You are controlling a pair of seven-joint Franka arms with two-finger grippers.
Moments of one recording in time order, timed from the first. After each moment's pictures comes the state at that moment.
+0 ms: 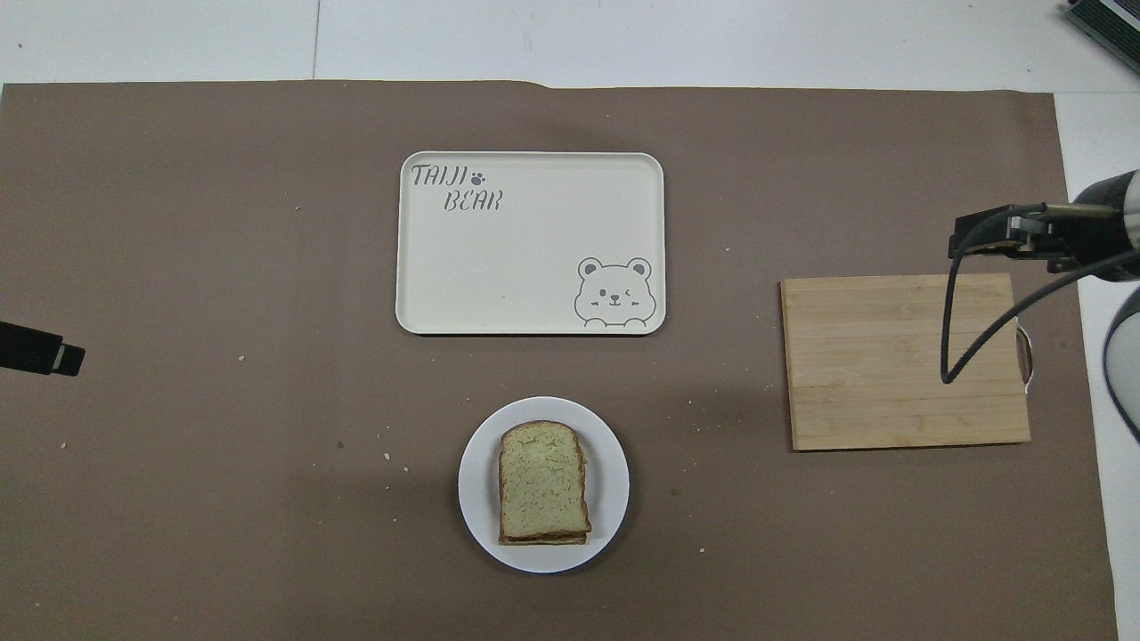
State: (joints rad) left arm 0.02 -0.06 -0.03 -1.48 -0.12 1.33 0.20; right arm -0.01 0.01 0.01 -1.60 -0.01 1.72 0.15
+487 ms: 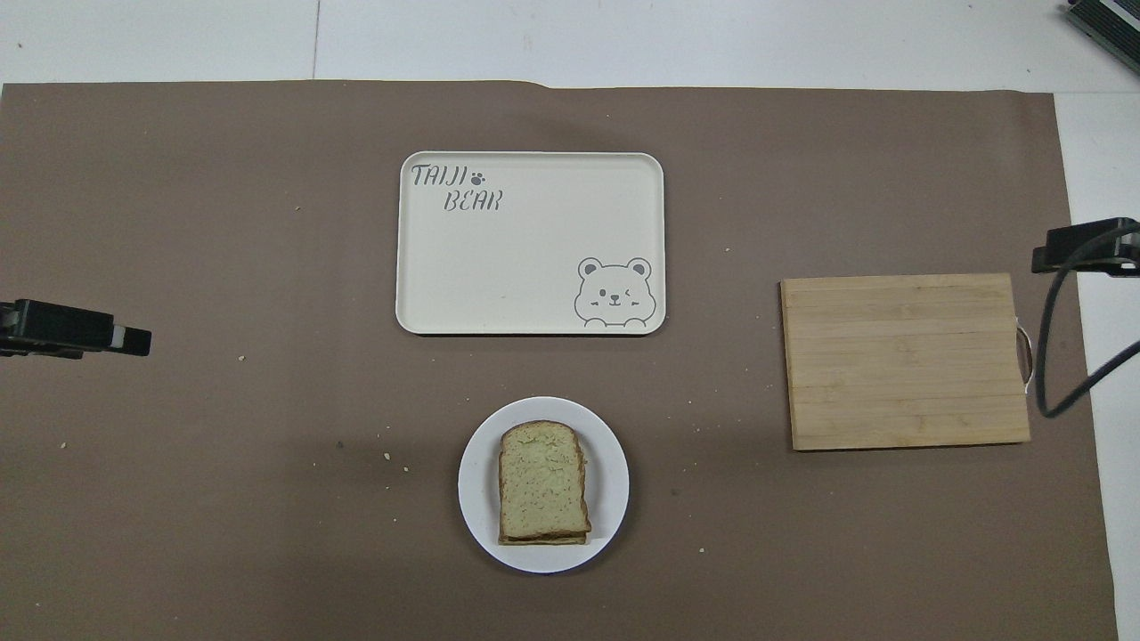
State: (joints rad) left arm 0.13 -0.10 -0.02 -1.79 -0.42 1.58 0.21; right arm -0.06 -0.05 0.00 -1.57 -0.01 1.64 0.11
